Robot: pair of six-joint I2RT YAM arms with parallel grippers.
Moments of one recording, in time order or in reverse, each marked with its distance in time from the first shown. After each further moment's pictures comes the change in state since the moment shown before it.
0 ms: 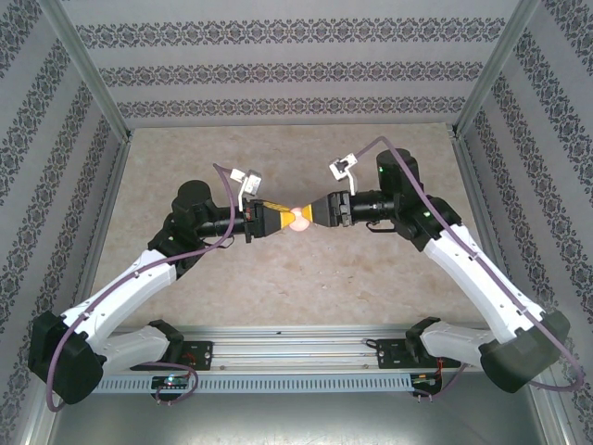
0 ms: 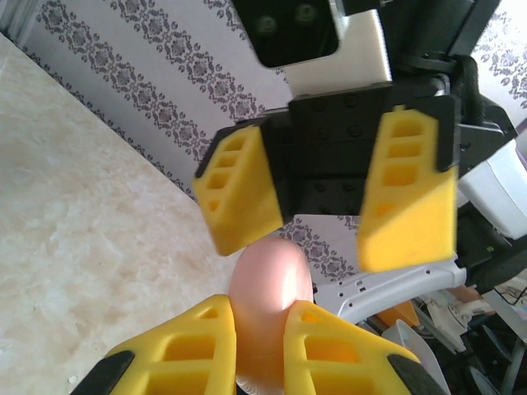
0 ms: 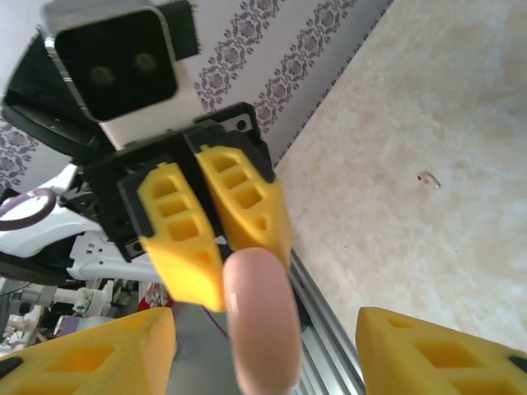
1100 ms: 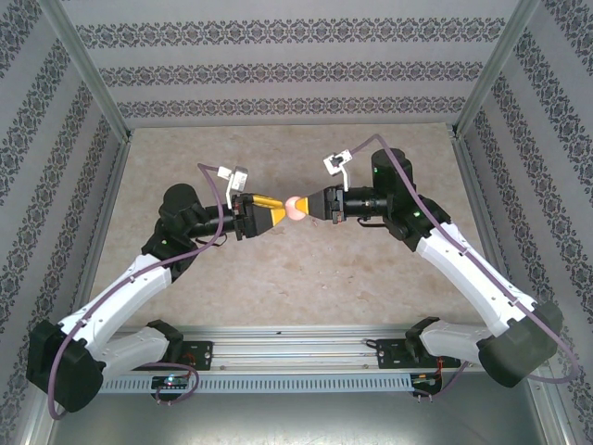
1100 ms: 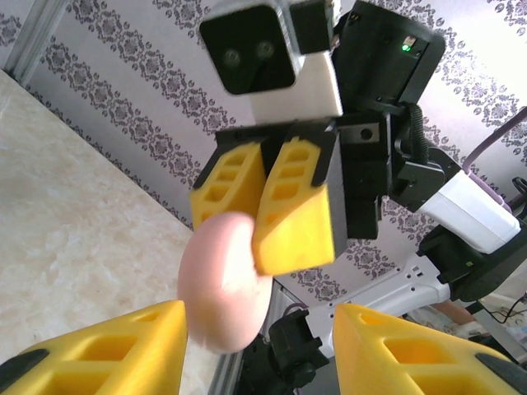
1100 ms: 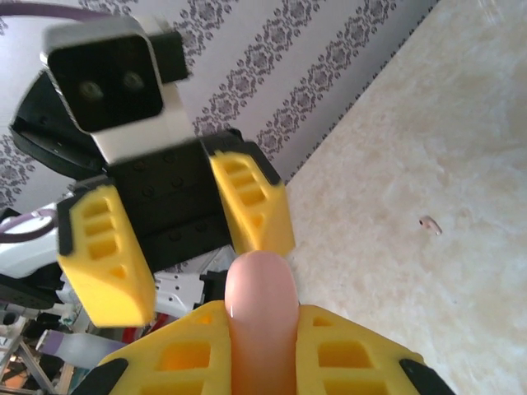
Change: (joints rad) left arm 0.061 -0.039 -0.051 0.129 0.019 -0.087; right arm 0.013 0.022 -0.049 0.230 0.028 0.050
